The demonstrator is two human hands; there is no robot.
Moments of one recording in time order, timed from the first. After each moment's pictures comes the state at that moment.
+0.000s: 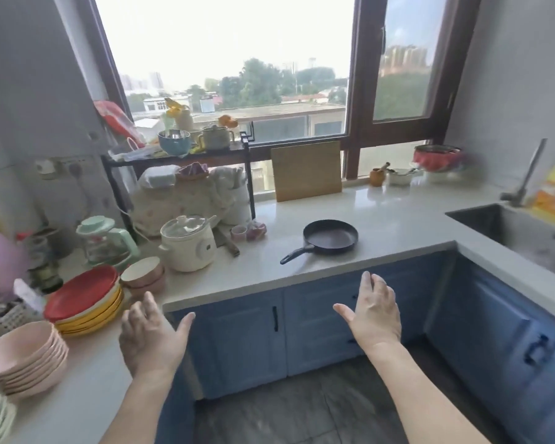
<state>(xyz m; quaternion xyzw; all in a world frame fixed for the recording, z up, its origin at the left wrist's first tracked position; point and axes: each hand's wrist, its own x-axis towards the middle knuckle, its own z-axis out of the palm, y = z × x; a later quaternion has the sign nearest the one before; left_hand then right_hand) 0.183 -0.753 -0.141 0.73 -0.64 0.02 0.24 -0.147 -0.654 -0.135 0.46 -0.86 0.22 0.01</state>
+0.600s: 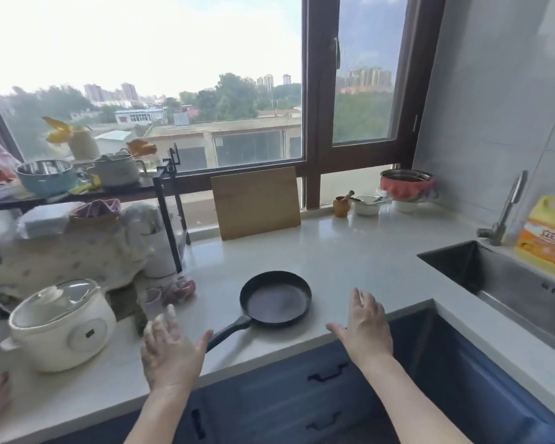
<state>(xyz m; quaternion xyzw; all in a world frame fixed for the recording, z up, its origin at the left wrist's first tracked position) -0.141 -0.964 -0.160 0.71 -0.67 -0.05 0.20 -0.430 -0.859 -0.147 0.46 -0.87 0.20 0.00</state>
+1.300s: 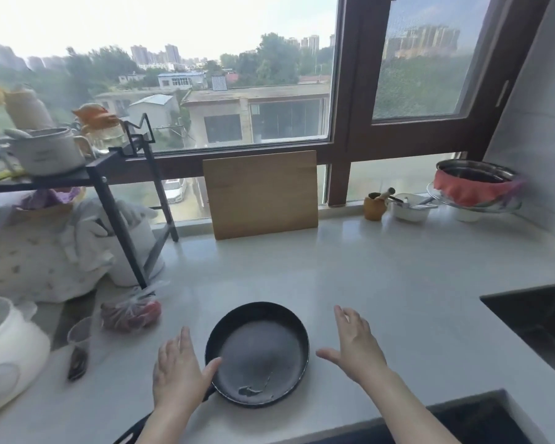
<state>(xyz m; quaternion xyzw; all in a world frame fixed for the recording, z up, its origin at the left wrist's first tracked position) -0.294 -1.145 -0.253 0.74 -0.66 -0.08 0.10 -0.596 -1.092 -0.228 0.58 -0.79 0.13 -0.16</state>
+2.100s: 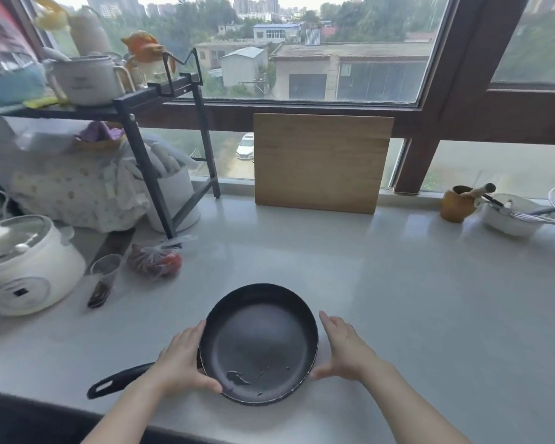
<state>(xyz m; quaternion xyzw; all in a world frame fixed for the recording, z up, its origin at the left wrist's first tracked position) -0.295 -1.155 -0.301 0.69 -0.67 -0.27 0.03 -0.632 -1.192 -0.302 0.73 -0.60 -0.01 -0.32</state>
